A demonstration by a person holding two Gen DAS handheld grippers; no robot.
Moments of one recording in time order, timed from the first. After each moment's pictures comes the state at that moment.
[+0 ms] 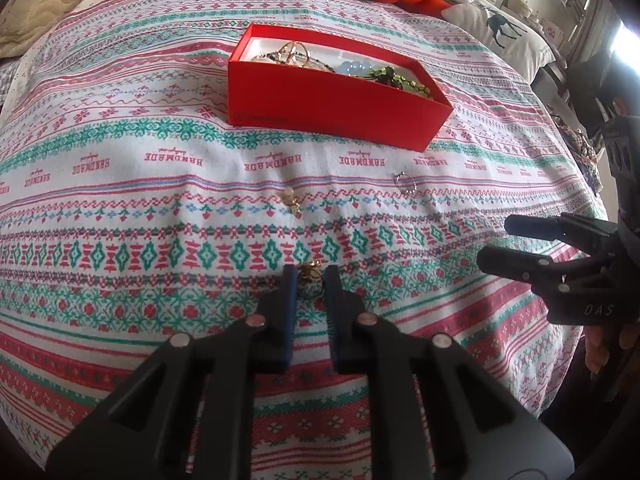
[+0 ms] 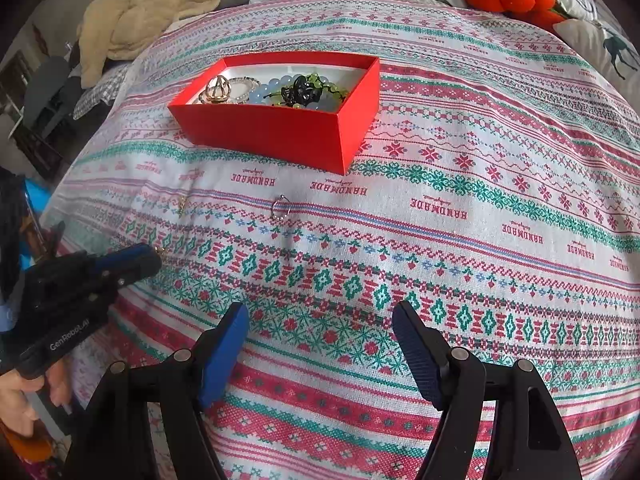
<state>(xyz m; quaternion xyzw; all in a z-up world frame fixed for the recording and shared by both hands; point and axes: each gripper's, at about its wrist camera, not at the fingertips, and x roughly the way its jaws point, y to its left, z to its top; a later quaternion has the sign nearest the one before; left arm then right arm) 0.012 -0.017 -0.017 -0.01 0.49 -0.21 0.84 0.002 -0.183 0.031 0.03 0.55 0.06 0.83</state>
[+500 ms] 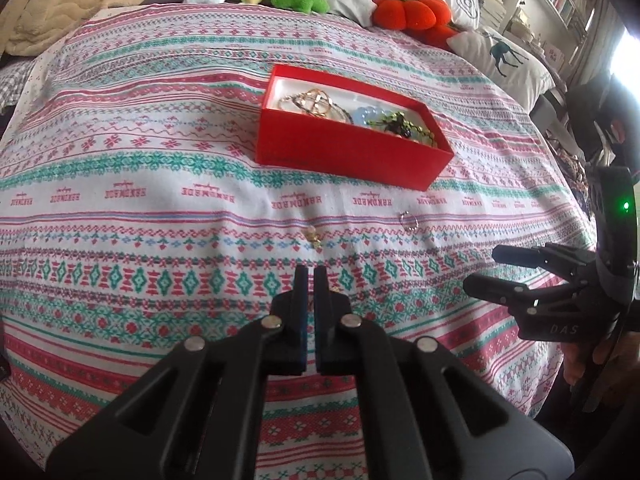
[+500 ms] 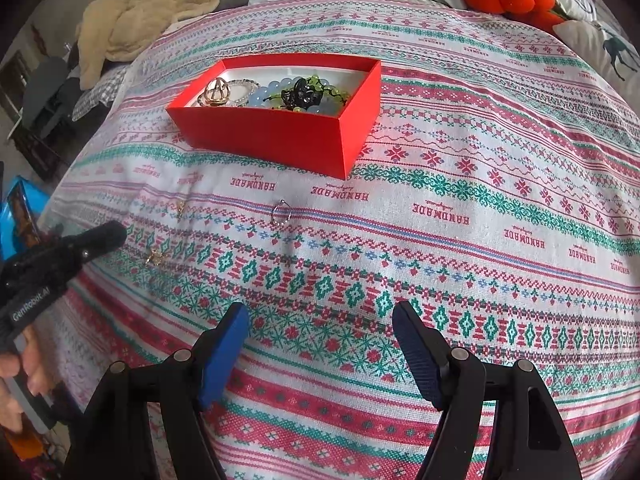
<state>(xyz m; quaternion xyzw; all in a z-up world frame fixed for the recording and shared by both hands) 0.018 0.009 0.008 -0.04 0.46 -0.21 0.86 0.006 -0.181 0.031 0.03 0.55 0.06 0.83</state>
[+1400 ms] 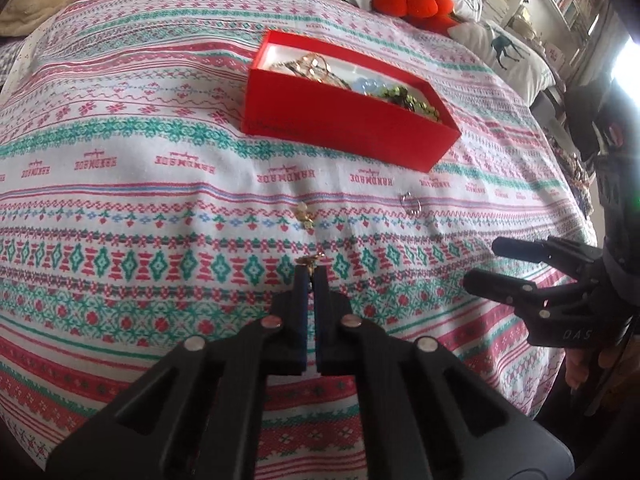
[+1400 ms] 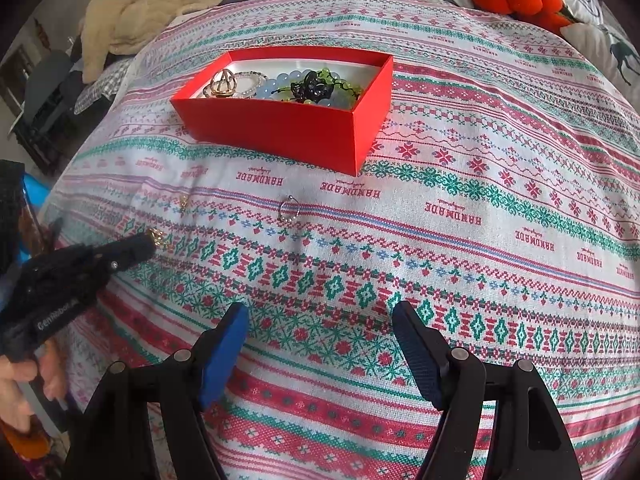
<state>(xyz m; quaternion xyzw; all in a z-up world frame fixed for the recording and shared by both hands) 0.025 -0.001 -0.014 -0.05 0.49 -0.22 0.84 0.009 -0.178 0.027 0.02 0.55 0.06 0.83</state>
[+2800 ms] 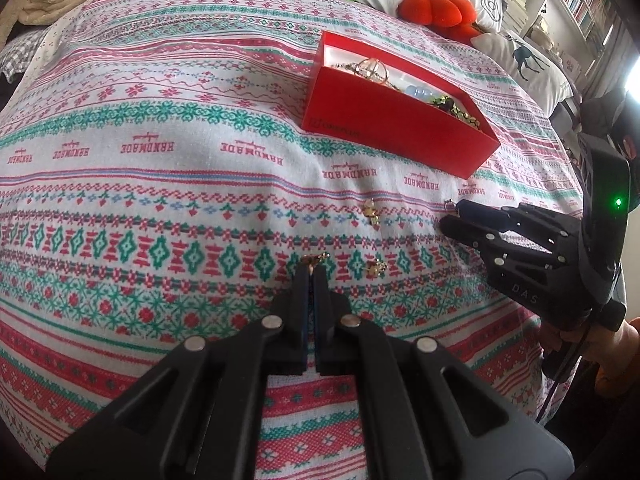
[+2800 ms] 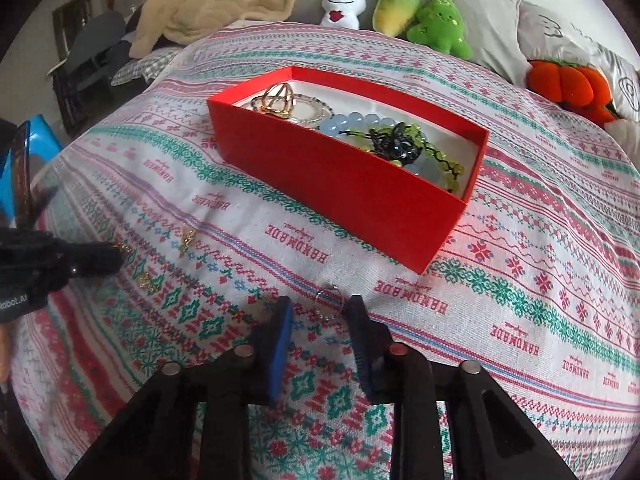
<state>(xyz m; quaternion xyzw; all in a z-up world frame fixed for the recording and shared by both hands) 0.028 0.030 -0.028 -0.05 0.49 -0.19 0.85 0.049 -0.135 -0.001 -0.09 0.46 0.12 0.87</state>
